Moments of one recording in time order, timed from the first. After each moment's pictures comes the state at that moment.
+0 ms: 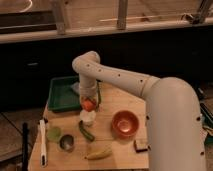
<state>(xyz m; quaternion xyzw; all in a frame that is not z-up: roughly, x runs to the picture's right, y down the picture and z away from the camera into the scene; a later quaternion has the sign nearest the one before) -0.086 0.083 0.784 -0.29 -0.29 -0.59 0.70</state>
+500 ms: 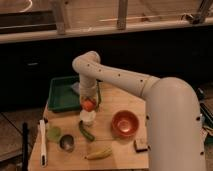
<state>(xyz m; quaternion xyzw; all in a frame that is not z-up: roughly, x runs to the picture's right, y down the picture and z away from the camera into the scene) -0.086 0.083 0.784 -0.29 -0.29 -0.58 0.70</state>
